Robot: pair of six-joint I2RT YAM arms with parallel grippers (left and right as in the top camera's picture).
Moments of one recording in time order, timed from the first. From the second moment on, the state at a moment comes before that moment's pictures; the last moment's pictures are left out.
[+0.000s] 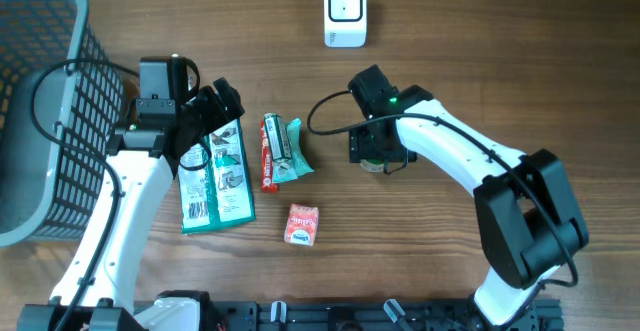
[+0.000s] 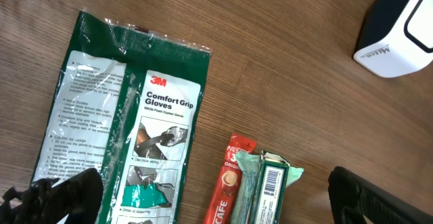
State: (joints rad) left arm -0.05 1.37 1.03 -0.62 0.06 -0.55; right arm 0.52 1.88 1.23 -0.82 0.03 0.49
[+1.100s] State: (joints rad) left arm -0.05 1.37 1.03 -0.62 0.06 -0.55; right arm 0.52 1.88 1.18 -0.80 0.09 0.53
